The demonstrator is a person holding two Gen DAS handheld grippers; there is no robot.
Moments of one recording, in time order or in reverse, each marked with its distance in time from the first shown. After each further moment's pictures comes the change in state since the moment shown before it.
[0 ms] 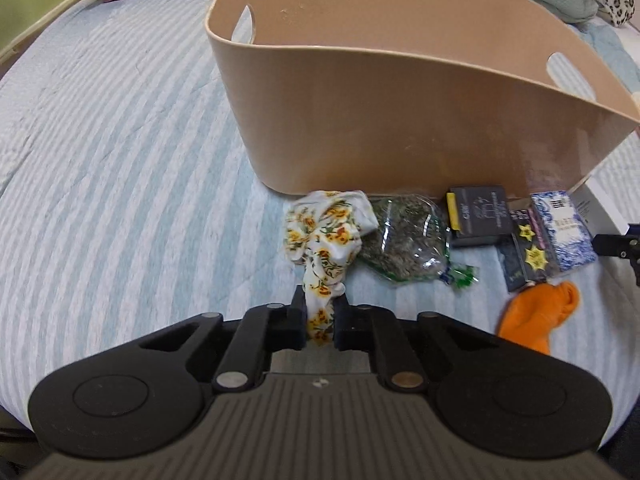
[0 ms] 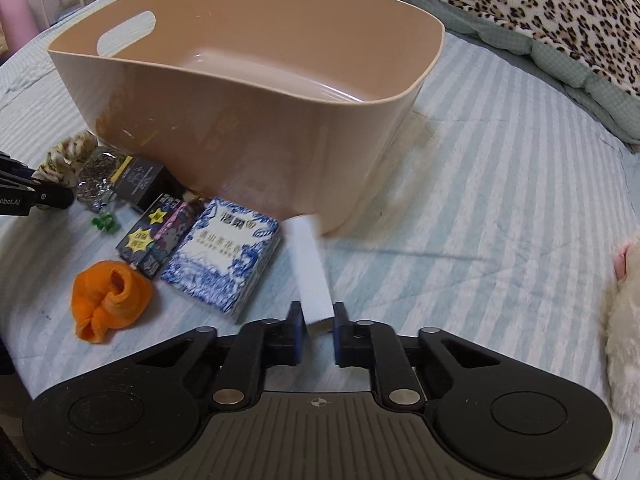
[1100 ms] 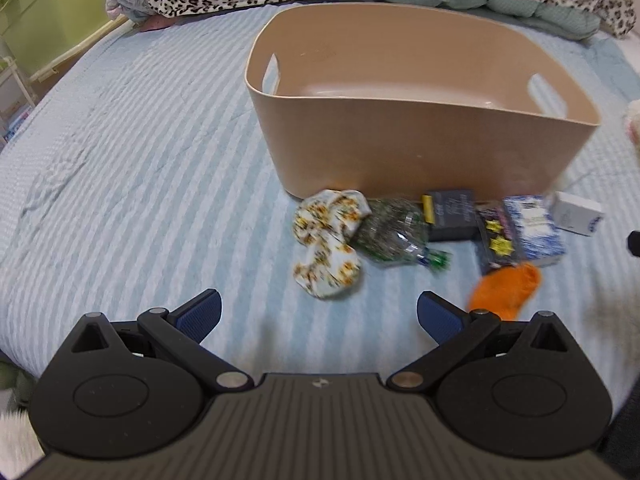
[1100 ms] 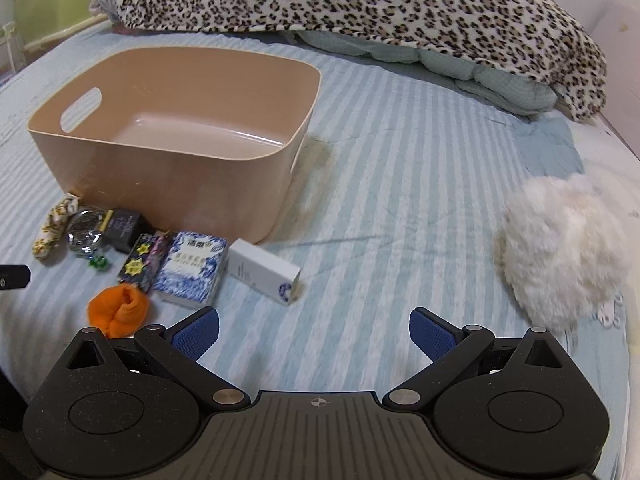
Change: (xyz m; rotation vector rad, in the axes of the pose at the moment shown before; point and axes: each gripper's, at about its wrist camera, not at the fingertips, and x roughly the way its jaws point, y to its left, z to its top) left arm -0.043 -0.022 -0.014 0.009 -0.080 0.120; right arm -0.069 -0.012 -0.017 0.187 -0.088 -0.192
